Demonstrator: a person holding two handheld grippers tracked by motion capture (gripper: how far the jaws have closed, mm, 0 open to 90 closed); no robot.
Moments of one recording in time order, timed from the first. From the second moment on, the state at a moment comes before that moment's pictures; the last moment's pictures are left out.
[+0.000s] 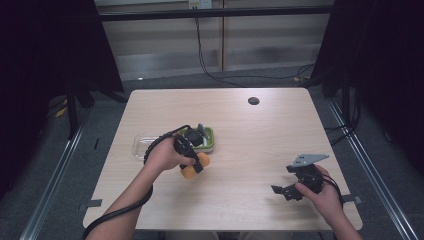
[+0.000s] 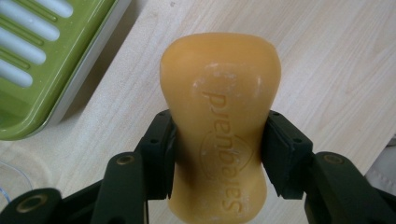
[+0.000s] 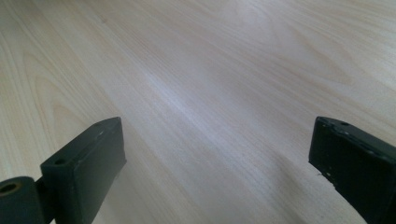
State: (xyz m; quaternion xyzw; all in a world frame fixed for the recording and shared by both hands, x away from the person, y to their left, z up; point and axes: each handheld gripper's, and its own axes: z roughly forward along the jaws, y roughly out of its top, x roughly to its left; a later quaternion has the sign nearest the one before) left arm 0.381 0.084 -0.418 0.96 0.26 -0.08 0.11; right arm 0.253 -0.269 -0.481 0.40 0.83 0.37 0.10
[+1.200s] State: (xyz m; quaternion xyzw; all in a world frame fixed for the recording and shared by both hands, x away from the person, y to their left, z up) left arm 0.401 0.090 -0.399 0.96 0.27 -0.07 0.10; right arm 0.253 -0.269 -0.481 0.40 0.83 0.37 0.10
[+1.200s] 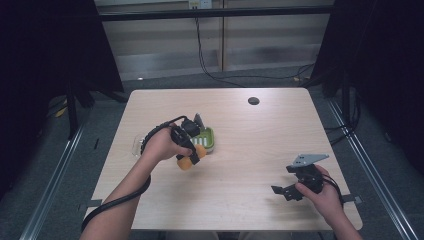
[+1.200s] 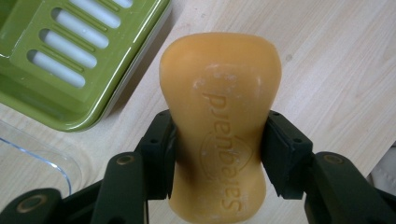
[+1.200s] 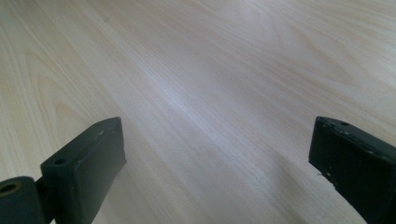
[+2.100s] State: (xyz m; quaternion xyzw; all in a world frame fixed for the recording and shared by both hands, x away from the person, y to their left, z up) left arm 0.418 0.094 -0.386 0.95 0.28 -0.05 0.09; right arm 0.253 -0.268 -0.482 0.40 0.83 0.37 0.10
